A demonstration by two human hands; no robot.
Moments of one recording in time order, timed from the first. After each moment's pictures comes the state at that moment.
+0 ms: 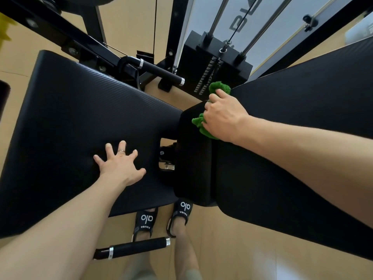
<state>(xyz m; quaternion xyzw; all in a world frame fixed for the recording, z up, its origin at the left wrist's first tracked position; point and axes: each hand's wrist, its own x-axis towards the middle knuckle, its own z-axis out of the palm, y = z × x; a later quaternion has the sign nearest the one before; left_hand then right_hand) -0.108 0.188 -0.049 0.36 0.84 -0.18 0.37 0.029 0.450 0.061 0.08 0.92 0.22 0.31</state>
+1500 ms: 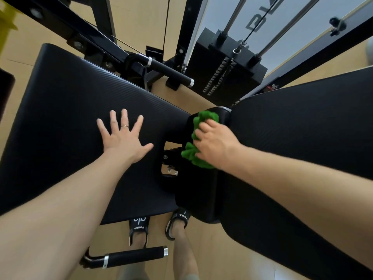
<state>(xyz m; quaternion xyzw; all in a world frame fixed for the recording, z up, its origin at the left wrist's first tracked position) -0.150 0.246 -0.050 0.38 0.87 -0.17 0.27 0.022 0.412 0.035 0.01 0.92 0.15 0.37</state>
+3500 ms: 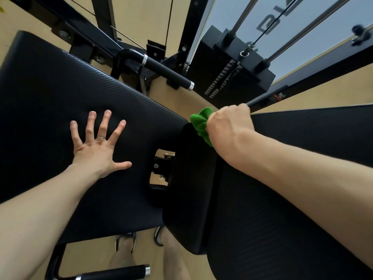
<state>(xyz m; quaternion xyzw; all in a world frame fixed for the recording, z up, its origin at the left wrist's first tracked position) -0.168 0.227 -0.083 0.39 0.87 -0.17 0.25 -0.021 0.463 0.061 0.17 0.87 0.22 0.40</state>
